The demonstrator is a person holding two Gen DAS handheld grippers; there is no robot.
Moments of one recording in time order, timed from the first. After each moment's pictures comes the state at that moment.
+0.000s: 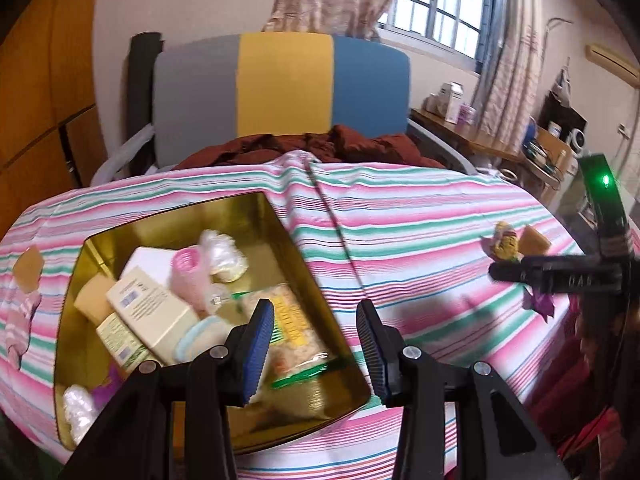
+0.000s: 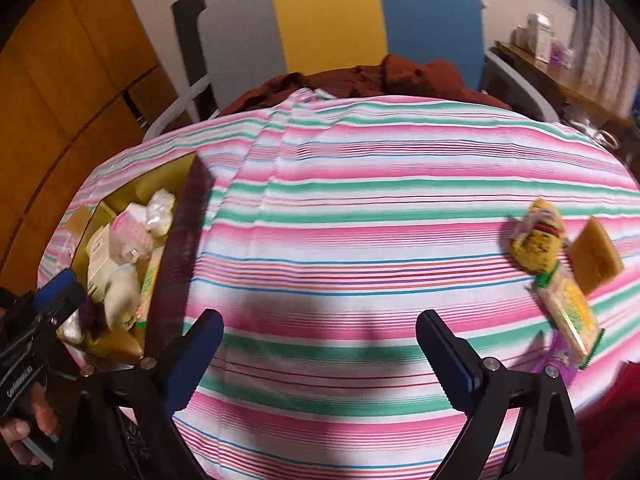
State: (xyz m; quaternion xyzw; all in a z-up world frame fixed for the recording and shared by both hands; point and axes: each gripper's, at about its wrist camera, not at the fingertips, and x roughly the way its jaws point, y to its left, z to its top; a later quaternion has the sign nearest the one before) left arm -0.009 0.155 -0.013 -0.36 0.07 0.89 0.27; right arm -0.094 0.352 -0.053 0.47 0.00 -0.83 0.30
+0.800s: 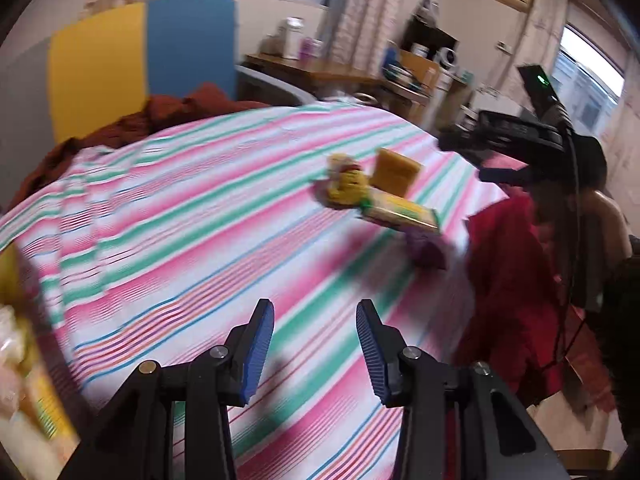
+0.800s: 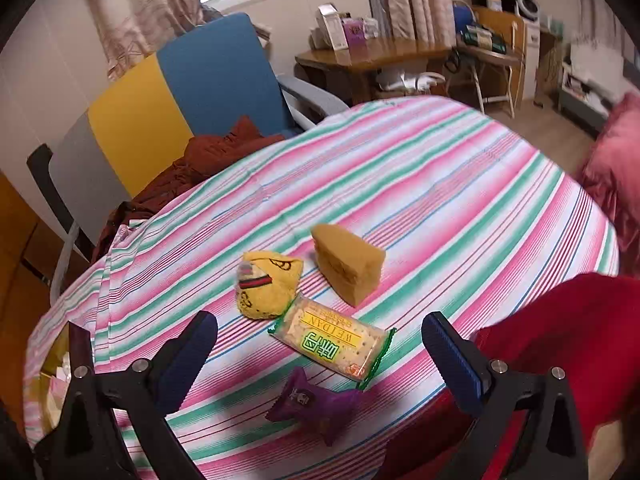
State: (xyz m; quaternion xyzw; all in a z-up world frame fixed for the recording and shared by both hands) left arm 0.020 0.330 -0.052 -0.41 0.15 0.74 0.51; right arm -0.156 0.567 -0.050 0.44 -0.17 -0.88 0.06
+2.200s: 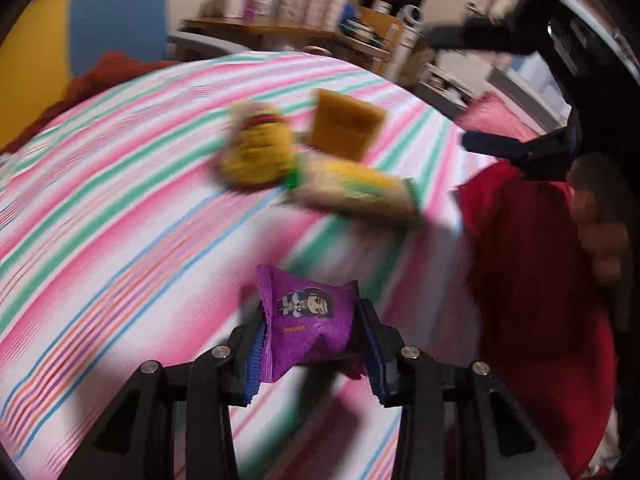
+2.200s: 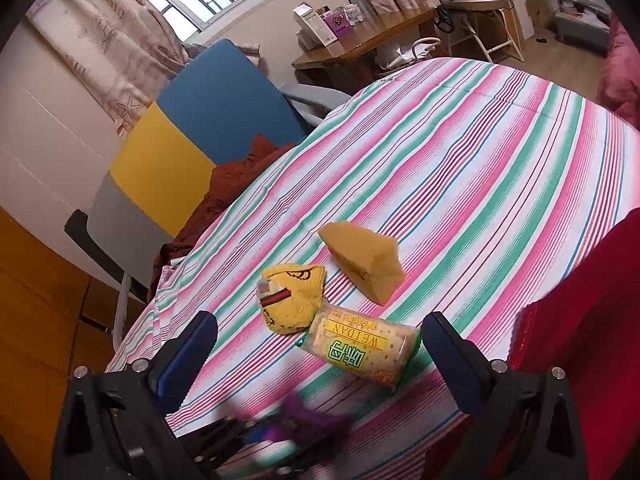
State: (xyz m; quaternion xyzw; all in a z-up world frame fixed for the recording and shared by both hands) left arm 0.028 0.424 -0.112 -0.44 0.19 0.69 0.54; right arm -0.160 0.599 -0.082 0.40 -0.32 -0.85 0.10
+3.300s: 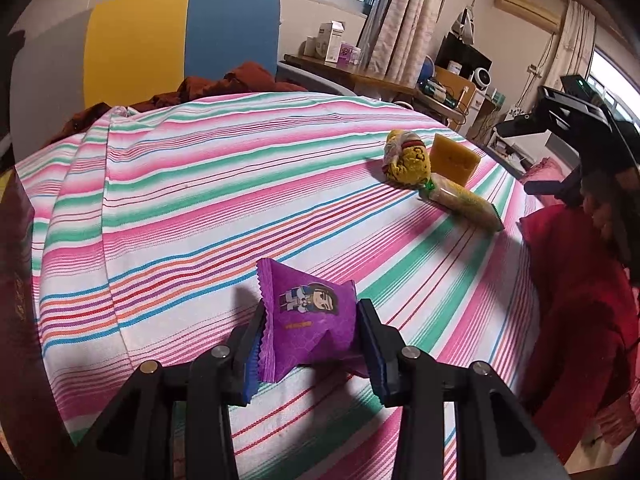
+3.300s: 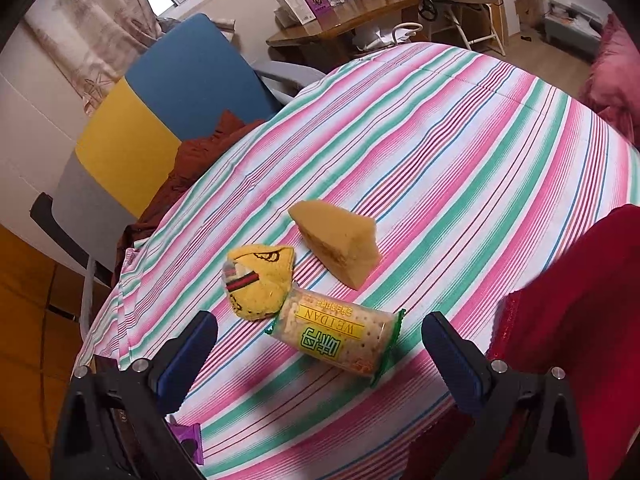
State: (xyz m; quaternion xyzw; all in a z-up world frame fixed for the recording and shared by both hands) left arm 0.000 0.312 -0.119 -0.39 0.11 0.79 0.45; right arm -0.171 0.591 -0.088 0.47 -0.27 -0.84 0.06
